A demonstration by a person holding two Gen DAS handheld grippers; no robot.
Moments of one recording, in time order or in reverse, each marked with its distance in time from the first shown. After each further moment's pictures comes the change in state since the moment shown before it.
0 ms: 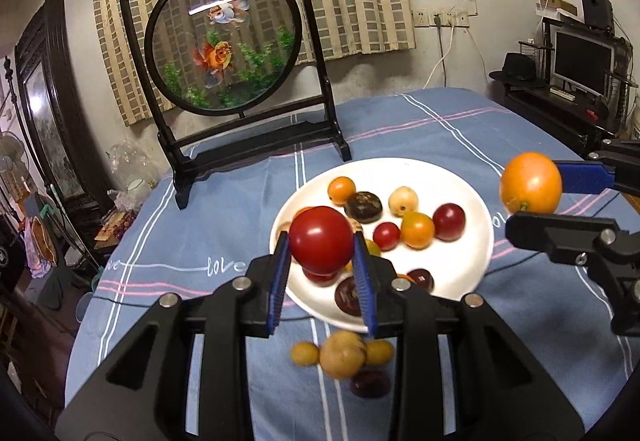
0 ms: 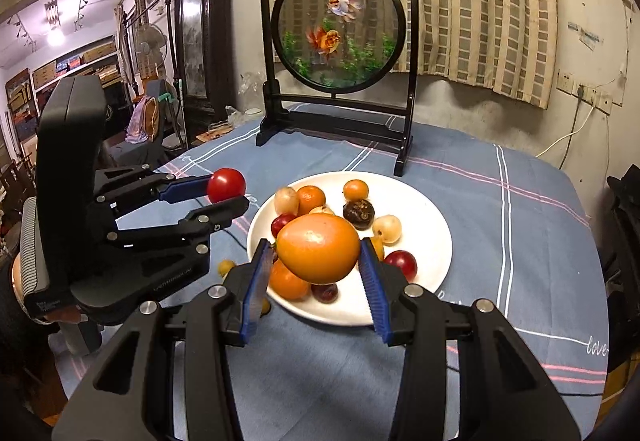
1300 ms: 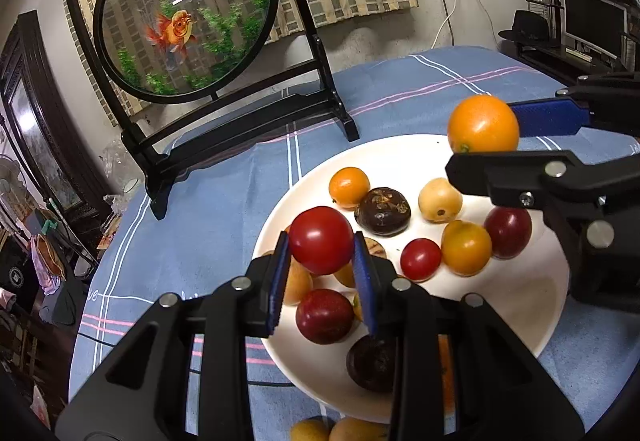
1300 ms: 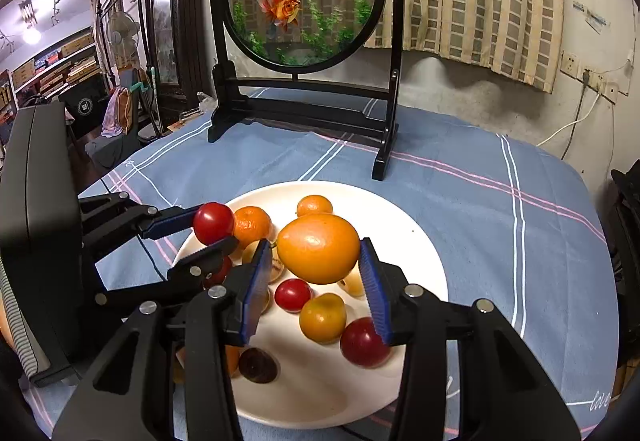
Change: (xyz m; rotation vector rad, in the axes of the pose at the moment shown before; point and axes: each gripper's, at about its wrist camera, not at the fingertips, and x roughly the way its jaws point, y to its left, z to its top) left arm 0.103 -0.014 0.019 0.088 0.112 0.033; right arm 0.104 -0.047 0.039 0.024 0.084 -0.044
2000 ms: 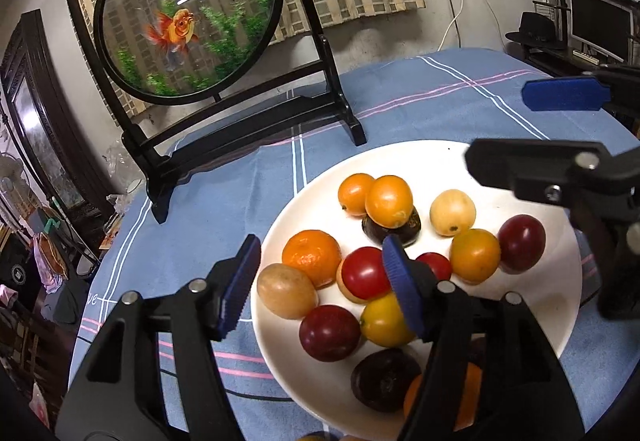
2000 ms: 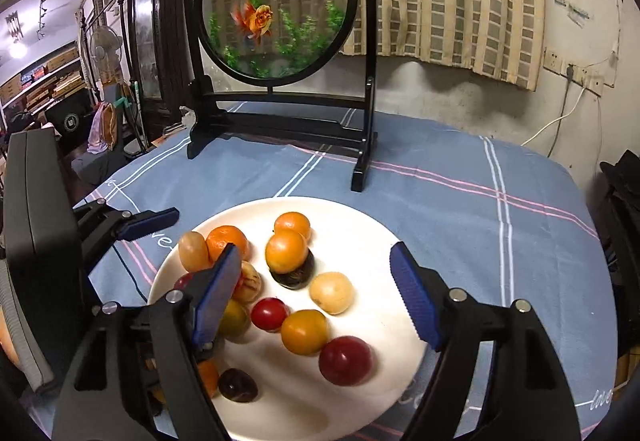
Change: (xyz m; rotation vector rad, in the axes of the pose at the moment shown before) left arm 0.007 0.000 0.003 -0.011 -0.007 0.017; right arm 0.001 -0.017 0.004 0.042 -0.035 -0.056
